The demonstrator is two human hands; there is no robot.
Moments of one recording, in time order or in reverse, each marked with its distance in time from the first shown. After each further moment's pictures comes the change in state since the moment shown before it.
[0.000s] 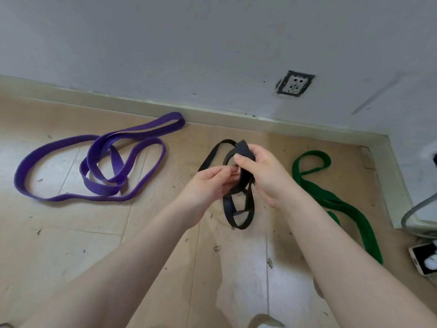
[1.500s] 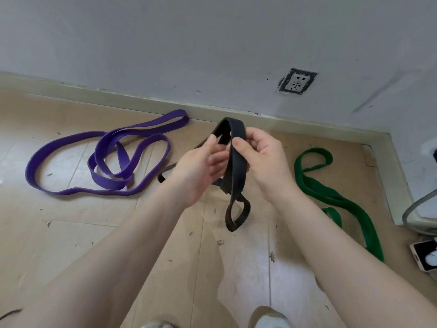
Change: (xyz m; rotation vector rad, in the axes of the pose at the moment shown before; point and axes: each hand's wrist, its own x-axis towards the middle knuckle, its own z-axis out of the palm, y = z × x) left_hand -0.011 0.031 -0.009 -0.259 0.121 -0.058; right_hand -0.025 -0.023 0.019 -0.041 0.063 -0.361
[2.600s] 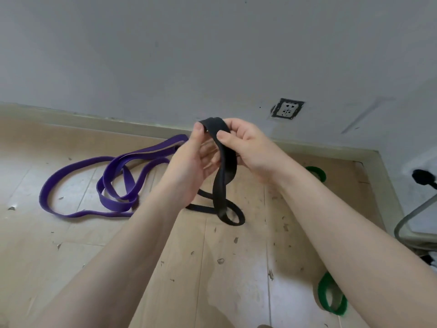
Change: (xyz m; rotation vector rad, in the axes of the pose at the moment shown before) left_hand -0.016 0.067 0.017 -0.116 -0.006 0.206; right_hand 0.044 -0.069 -0.007 0.072 -0.319 0.085
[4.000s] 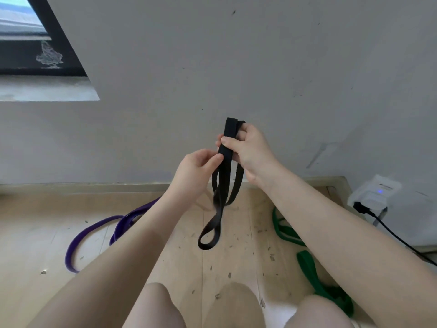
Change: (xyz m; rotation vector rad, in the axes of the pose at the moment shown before) left_hand -0.011 0.129 0.120 0.841 -0.042 0.283; right_hand 0.002 -0.151 -0.079 0.263 0.442 -0.058
